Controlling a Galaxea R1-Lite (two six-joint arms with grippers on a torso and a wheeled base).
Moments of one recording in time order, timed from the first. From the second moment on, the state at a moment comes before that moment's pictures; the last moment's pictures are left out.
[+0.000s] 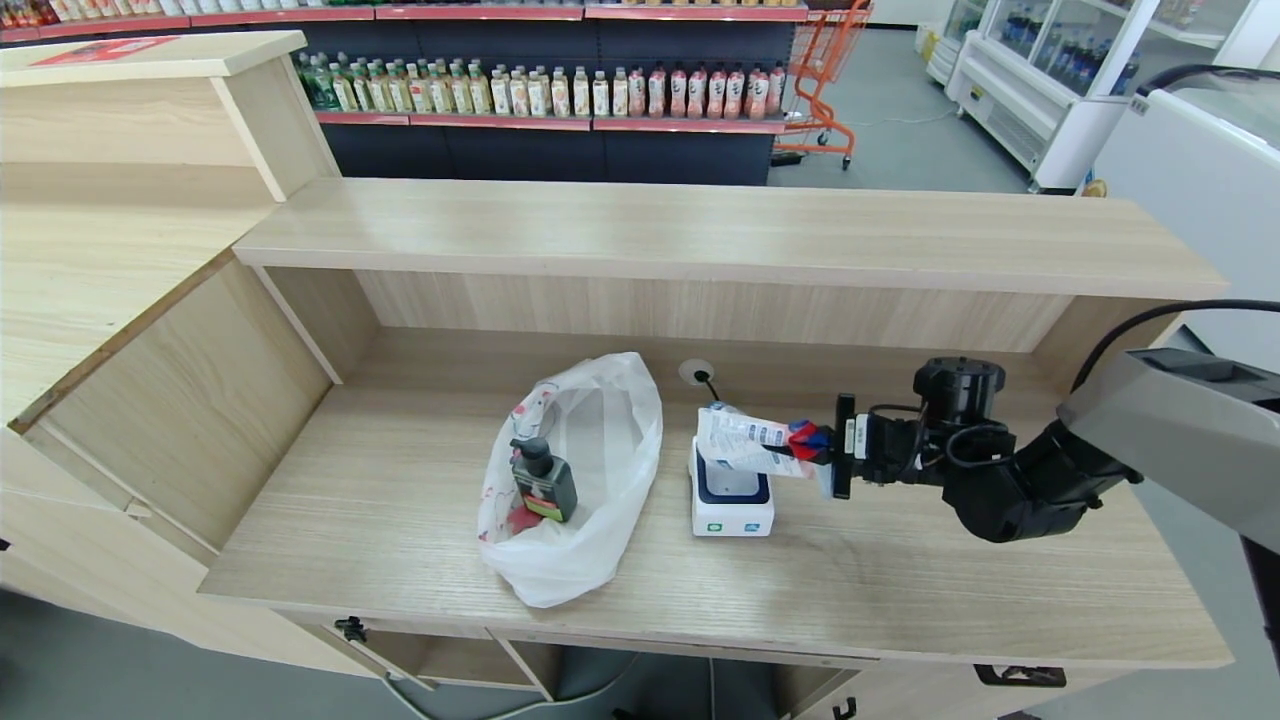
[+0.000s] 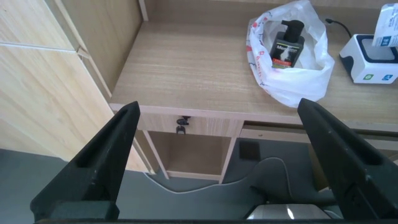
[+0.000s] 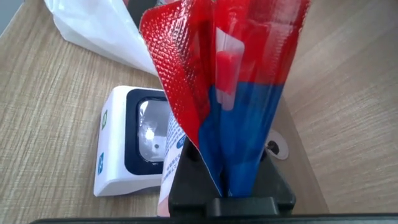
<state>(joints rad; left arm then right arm) 0.00 0.00 0.00 0.00 0.00 0.00 0.16 2.33 -1.11 -1.03 1.07 -1.06</state>
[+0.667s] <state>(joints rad) 0.00 0.00 0.00 0.00 0.00 0.00 0.25 1.70 -0.84 -0.67 0.44 -0.08</state>
